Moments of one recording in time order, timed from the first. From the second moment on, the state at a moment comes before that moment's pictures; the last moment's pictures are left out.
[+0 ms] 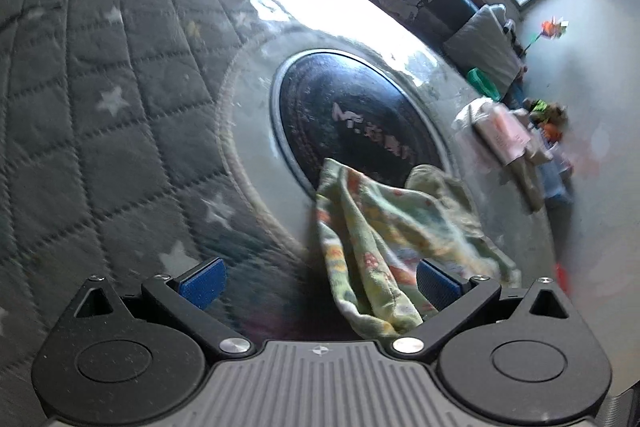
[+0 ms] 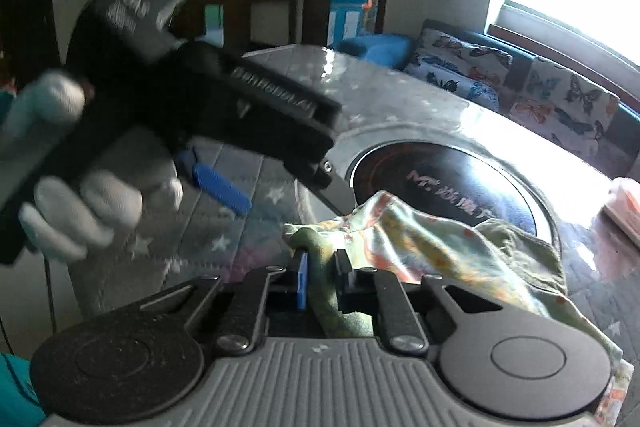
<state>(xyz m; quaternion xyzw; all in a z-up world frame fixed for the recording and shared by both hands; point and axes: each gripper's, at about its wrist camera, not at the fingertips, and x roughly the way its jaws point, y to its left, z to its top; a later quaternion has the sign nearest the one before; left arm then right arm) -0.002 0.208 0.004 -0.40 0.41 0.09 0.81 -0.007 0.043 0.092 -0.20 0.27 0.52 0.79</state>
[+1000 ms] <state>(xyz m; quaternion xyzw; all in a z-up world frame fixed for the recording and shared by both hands) 0.037 0.179 -0.021 -0.42 0.44 0.01 0.79 0.101 -0.088 0.082 -0.09 0.32 0.32 0.89</state>
